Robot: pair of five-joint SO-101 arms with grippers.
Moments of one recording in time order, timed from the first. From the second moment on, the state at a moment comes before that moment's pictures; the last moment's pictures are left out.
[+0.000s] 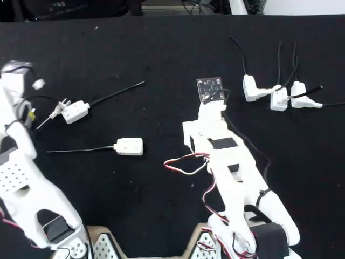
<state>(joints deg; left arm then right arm) -39.6 34.6 -23.5 74.3 -42.2 -10.3 -24.4 62.3 23.7 -4.4</state>
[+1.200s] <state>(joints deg) 8.4 -14.1 22.5 76.5 -10.3 -0.5 -24.4 52.1 41.2 -6.1</state>
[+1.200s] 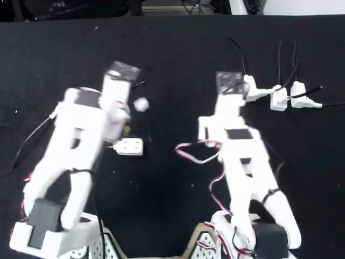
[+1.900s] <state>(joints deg) 24.9 -17.3 34.3 57.8 10.3 7.5 -24.5 49.8 54.2 -4.5</state>
